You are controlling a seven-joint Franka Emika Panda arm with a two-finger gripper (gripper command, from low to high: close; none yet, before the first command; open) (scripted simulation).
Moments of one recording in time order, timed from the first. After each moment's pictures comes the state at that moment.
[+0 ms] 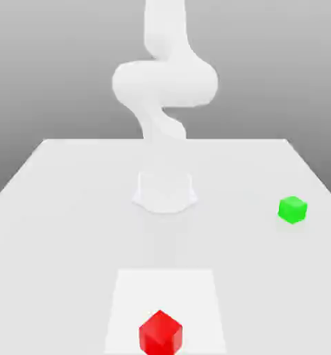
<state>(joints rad) 0.05 -0.71 -0.05 -2.31 0.02 2.33 0.71</state>
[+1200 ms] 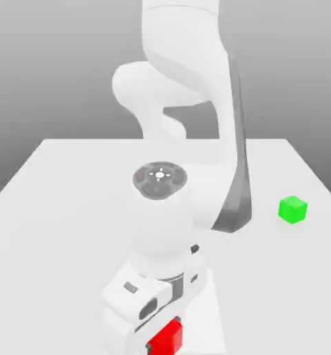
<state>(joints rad) 0.19 0.41 -0.17 -2.41 0.20 2.80 -0.22</state>
